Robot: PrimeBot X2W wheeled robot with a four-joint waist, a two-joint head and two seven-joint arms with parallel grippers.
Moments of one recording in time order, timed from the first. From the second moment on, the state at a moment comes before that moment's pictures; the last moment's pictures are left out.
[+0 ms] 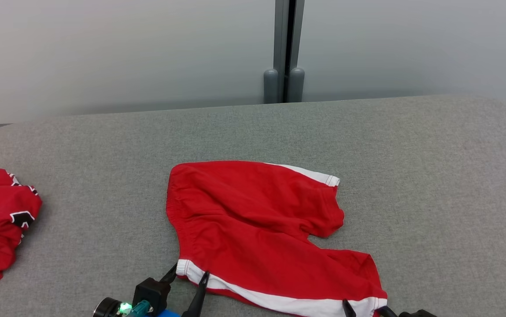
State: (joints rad) left arm -0.15 0.18 -0.50 0.66 -0.30 -0.13 -0.26; right arm 0.07 -0.05 0.21 0.48 0.18 0.13 -0.26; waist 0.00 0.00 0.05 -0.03
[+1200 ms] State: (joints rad) left arm -0.32 0.29 -0.64 0.51 -0.55 -0.13 -0.26; right arm -0.04 -0.13 0.28 0.24 0.26 0.13 -0.26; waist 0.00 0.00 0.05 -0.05
